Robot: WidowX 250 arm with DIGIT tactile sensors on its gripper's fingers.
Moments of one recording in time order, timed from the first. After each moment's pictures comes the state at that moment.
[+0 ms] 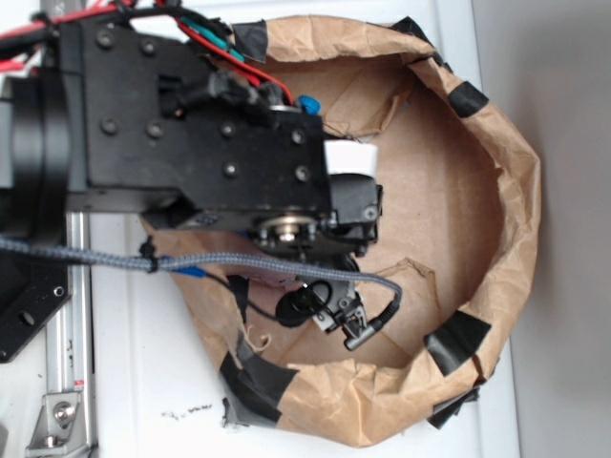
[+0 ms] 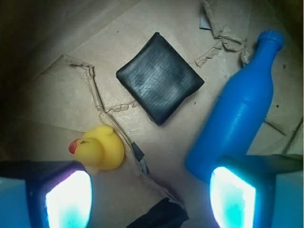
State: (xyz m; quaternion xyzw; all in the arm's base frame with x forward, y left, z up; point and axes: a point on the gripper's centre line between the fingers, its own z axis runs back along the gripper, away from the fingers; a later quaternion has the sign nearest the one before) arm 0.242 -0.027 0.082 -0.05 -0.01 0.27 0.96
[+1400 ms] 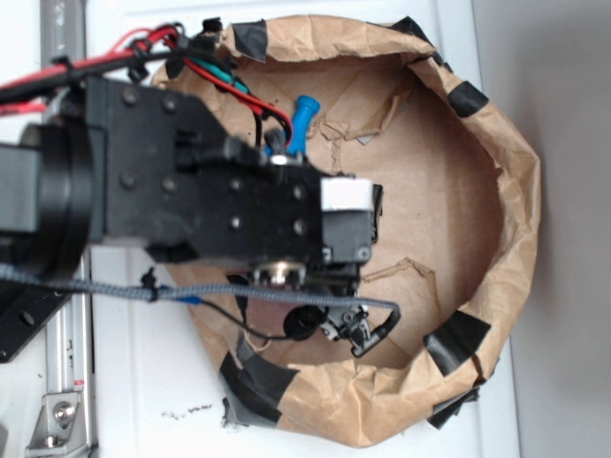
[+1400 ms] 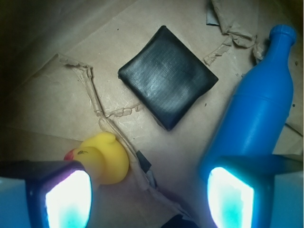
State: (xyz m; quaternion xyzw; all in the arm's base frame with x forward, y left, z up) arm 0.247 -0.032 0.068 -0.04 -0.04 0.29 0.96
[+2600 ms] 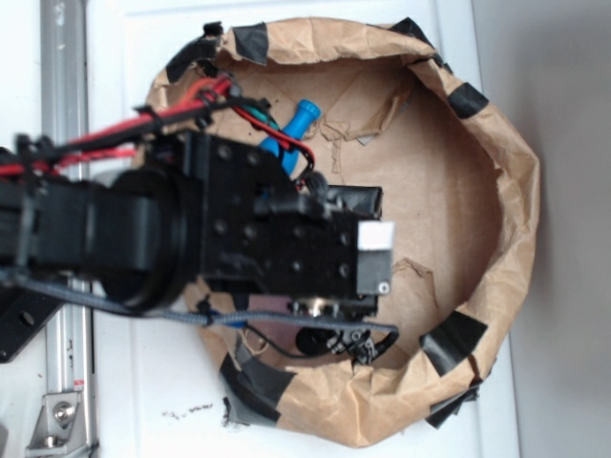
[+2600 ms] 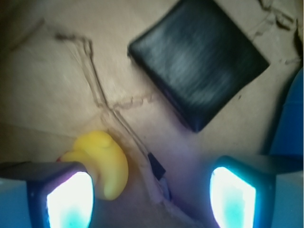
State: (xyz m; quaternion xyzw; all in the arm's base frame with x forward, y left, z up) arm 0.248 -0.044 0.027 0.00 0.00 0.25 0.97
